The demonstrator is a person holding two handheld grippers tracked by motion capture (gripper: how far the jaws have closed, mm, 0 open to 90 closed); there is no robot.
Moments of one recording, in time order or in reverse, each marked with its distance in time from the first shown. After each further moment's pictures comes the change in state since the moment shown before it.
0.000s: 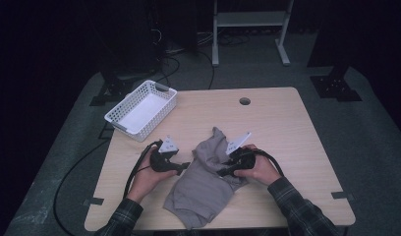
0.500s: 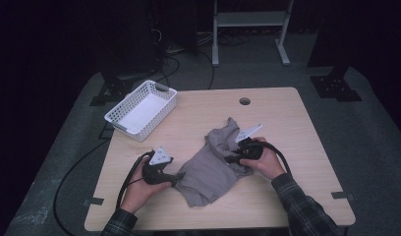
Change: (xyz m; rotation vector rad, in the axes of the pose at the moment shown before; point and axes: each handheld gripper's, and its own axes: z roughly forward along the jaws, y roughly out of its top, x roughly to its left) left arm -0.019 -0.021 -0.028 -0.041 -0.004 -0.022; right arm -0.031 -0.010 -0.016 -0.060 -0.146 0.120
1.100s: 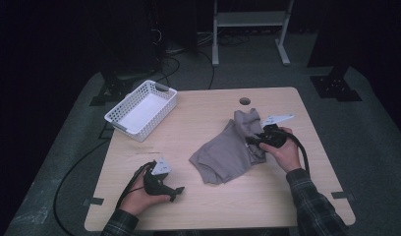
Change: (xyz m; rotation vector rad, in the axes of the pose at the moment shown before) left arm -0.009 -0.036 0.009 0.082 -0.018 0.007; right arm -0.043 -0.017 -0.055 -0.155 -0.231 0.191
